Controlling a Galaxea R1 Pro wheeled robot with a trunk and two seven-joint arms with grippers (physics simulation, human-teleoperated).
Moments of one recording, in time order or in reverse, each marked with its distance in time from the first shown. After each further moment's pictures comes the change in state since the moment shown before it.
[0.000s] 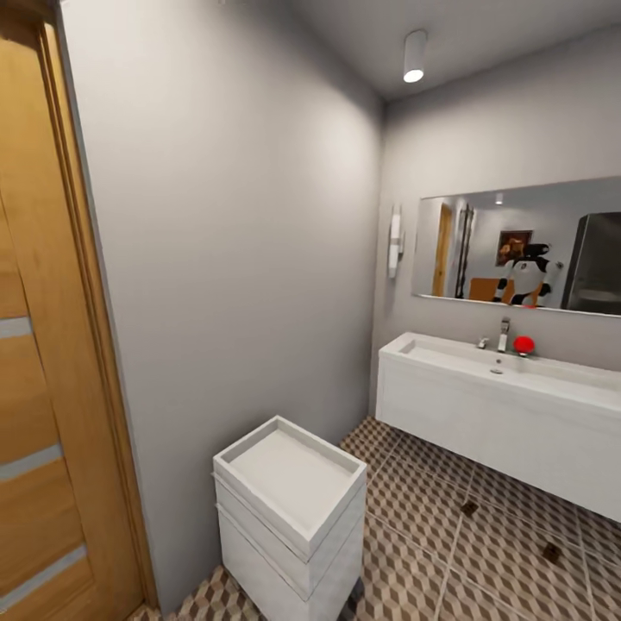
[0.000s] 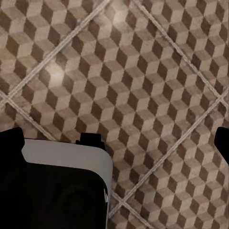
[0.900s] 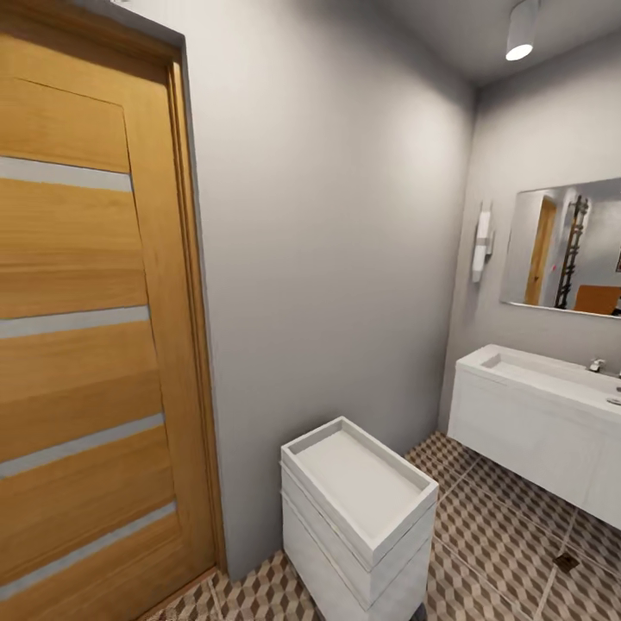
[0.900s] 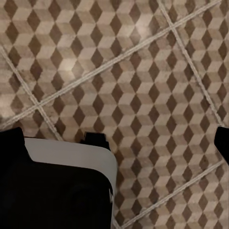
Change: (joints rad) left arm 0.000 0.000 0.000 0.000 0.000 0.000 0.000; right arm 0.001 0.005 0.001 0.000 -0.001 0.004 0.012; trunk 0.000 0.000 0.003
